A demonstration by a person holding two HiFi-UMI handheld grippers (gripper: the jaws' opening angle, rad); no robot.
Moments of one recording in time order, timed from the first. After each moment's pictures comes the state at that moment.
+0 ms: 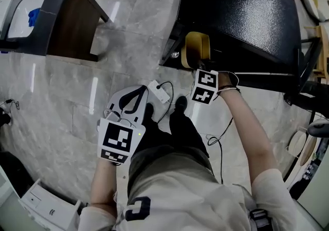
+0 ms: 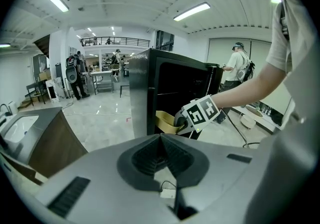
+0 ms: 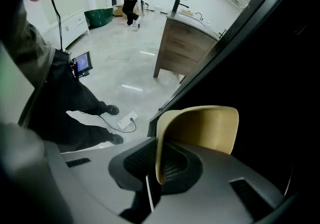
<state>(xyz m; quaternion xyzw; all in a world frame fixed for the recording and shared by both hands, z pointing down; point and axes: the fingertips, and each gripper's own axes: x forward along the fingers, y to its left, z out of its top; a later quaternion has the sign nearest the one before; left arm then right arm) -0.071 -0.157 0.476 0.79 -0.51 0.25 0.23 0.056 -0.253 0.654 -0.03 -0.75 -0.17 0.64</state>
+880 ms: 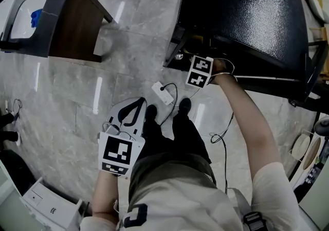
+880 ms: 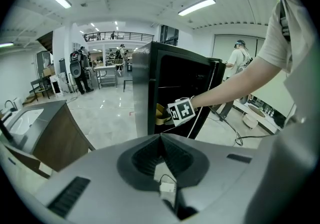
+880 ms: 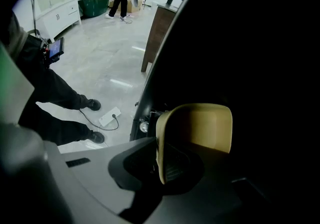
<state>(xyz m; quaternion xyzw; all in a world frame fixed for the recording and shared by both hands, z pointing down) -0.073 -0.137 0.489 0.77 -0.52 0.27 0.25 0.032 -0.326 0.703 0.02 -0.74 -0.22 0.64</state>
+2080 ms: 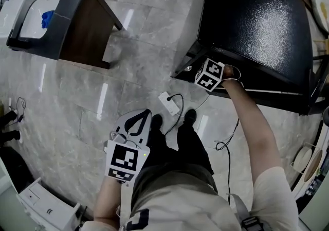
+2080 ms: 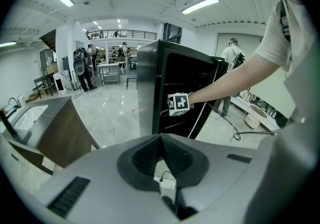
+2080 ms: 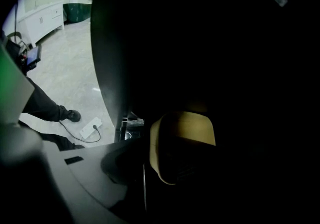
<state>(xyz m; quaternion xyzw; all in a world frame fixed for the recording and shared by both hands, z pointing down) -0.093 -0.124 0.497 0.76 -0.53 0.27 0.26 0.007 -0.377 0.691 0.11 -0.77 -0.22 0.59</state>
